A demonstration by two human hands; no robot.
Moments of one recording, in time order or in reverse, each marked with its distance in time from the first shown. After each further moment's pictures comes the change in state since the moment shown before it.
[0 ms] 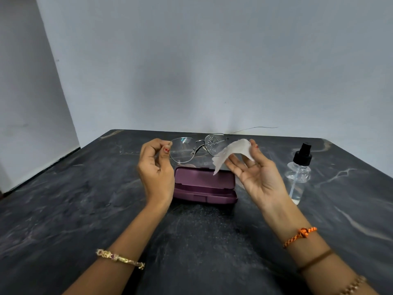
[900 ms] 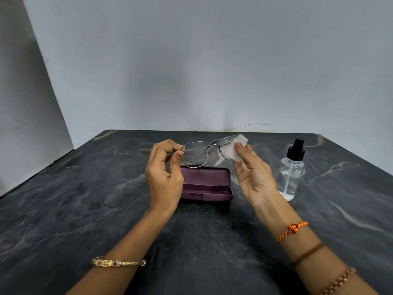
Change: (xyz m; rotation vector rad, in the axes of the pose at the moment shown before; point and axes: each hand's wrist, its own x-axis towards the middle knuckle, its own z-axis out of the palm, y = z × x) left_hand -0.017 0.009 0.007 0.042 -0.184 0.120; right_hand -0.005 0.005 -0.001 0.017 0.069 -0.153
